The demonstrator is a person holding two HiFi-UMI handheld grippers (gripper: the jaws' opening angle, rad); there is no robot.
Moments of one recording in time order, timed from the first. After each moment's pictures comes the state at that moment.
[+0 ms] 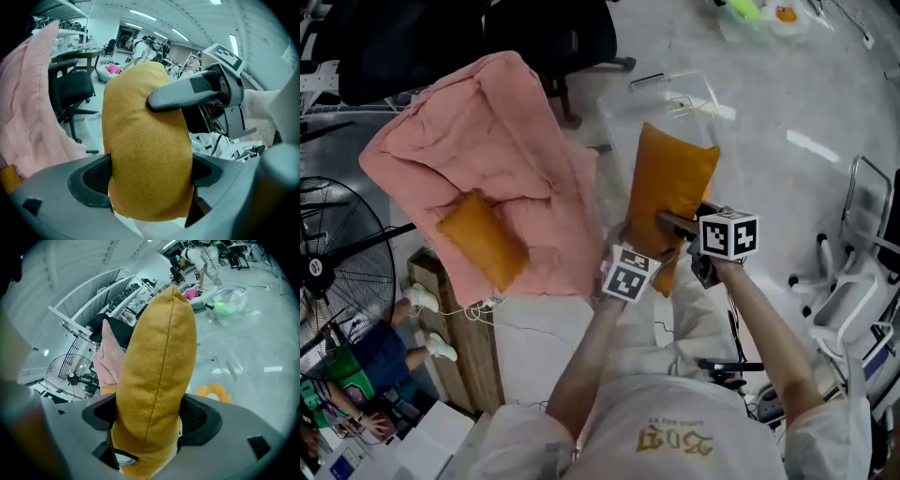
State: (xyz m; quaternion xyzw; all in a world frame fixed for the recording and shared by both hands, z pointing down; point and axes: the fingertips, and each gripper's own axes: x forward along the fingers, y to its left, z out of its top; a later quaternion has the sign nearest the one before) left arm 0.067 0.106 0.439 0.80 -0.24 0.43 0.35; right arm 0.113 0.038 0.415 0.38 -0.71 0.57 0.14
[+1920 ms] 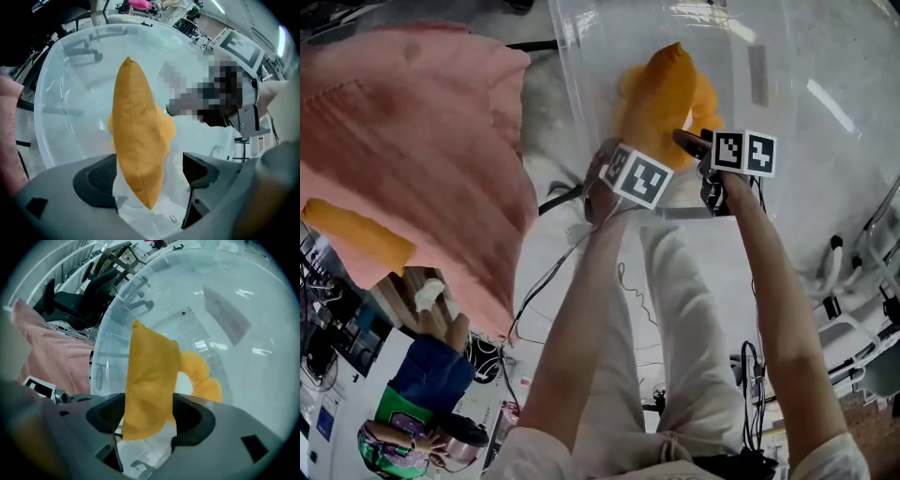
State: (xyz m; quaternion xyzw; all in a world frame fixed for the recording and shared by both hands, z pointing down) left arm 0.107 0.097 0.852 0.66 -0.24 0.56 0.44; right arm 0.191 0.034 0.857 0.35 -0.62 0.65 0.26
